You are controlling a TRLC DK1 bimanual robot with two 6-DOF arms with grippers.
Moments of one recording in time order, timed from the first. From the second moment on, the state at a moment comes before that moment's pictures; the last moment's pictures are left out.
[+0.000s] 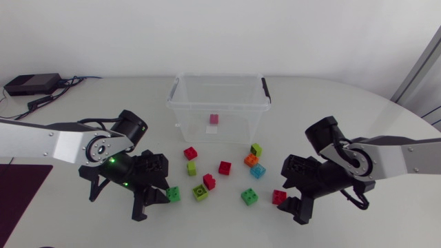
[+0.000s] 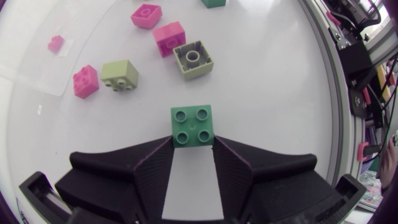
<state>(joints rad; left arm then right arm) -0.35 1.65 0.77 -0.47 0.37 1.02 0.29 1.53 0.62 -0.38 -0.27 -0.76</state>
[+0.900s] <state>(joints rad) -0.29 1.44 1.10 -0.40 0.51 0.73 0.31 1.35 0.65 -0.51 -0.28 -0.76</state>
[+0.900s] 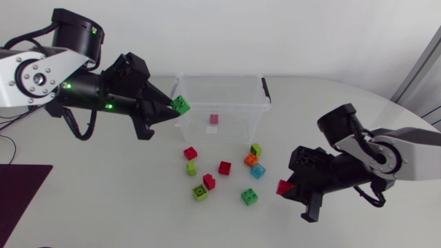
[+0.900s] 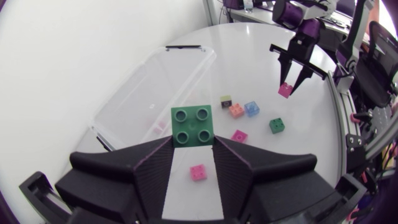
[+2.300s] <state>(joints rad) -0.50 1.47 0.89 -0.41 0.21 0.76 0.34 1.89 1.61 -0.42 -0.25 -0.48</state>
